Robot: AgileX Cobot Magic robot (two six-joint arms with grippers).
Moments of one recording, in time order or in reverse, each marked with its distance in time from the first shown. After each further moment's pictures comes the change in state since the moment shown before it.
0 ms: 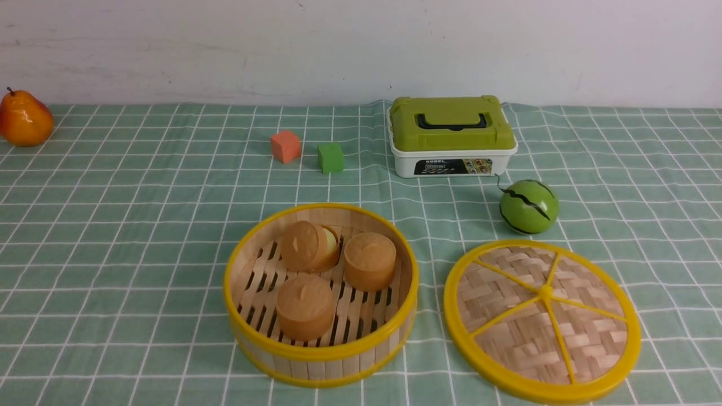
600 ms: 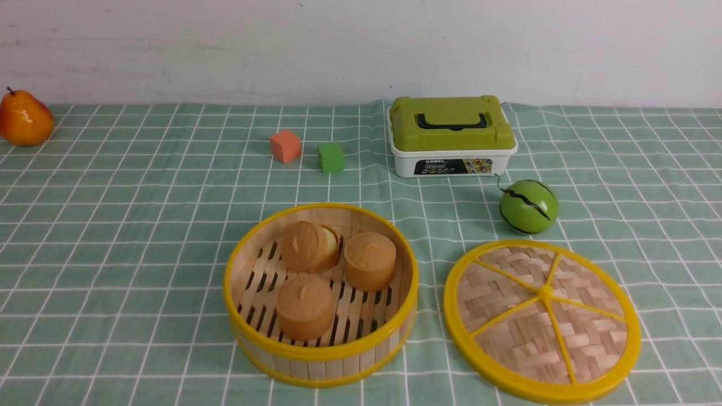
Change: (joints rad) right arm 0.000 0.000 0.000 0.000 0.000 0.000; left arm 0.000 0.000 0.000 0.000 0.000 0.000
